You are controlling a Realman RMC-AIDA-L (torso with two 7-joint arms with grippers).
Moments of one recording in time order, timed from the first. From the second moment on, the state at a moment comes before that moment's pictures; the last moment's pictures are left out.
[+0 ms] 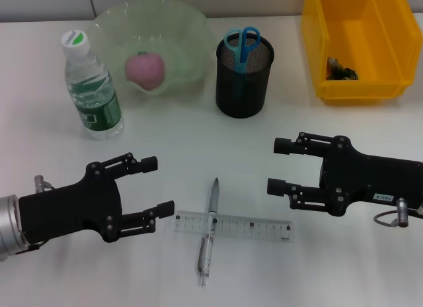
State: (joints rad) left arm -0.42 -2.03 0.52 0.32 2.06 1.73 -0.82; right arm 0.46 2.05 -0.86 -0.39 -1.73 -1.69 0.98
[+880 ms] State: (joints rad) left arm -0.43 -2.02 0.54 0.34 2.06 1.72 -0.84; right arm 0.47 2.05 -0.86 -0.39 -1.74 -1.68 0.99
